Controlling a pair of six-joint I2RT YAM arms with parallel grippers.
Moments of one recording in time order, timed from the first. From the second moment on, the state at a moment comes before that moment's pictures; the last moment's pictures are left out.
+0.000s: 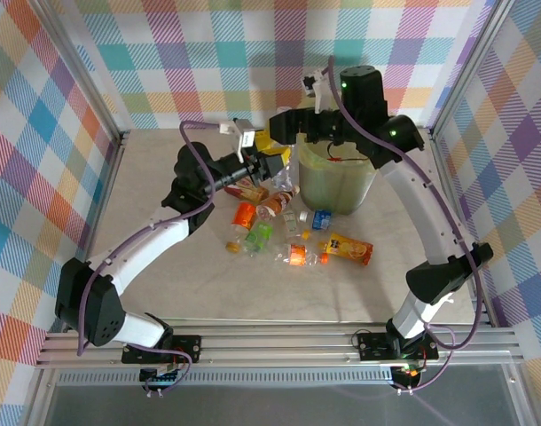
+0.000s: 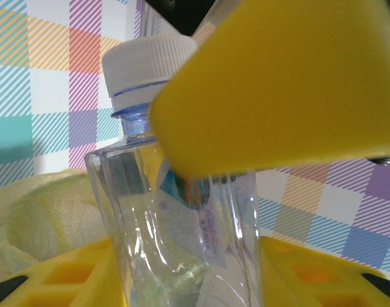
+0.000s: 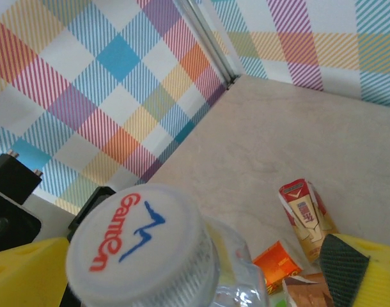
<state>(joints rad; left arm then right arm) -0.55 1.42 1.15 0.48 0.55 -0.24 0.51 1.69 2.10 -0.84 -0.53 0.31</state>
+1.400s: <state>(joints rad) -0.56 1.12 1.03 0.25 0.12 -0.23 0.41 1.64 2.06 -0.59 0.05 0.11</state>
